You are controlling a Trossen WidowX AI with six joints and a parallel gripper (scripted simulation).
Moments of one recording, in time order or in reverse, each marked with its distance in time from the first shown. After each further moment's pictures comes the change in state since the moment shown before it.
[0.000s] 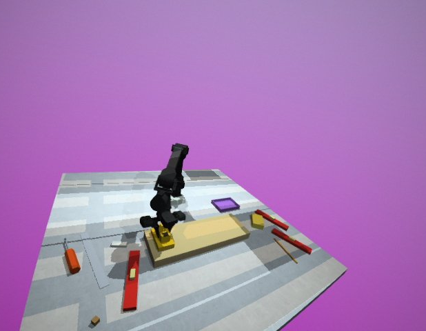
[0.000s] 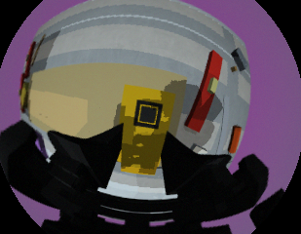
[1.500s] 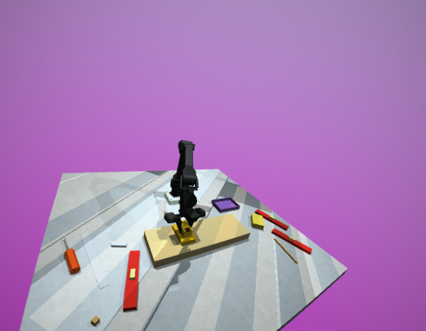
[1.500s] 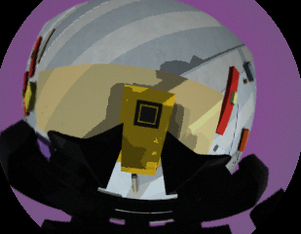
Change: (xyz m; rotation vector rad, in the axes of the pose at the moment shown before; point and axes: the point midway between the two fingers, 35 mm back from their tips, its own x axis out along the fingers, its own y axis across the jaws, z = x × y) arm 0.001 0.104 0.002 0.001 -0.006 0.006
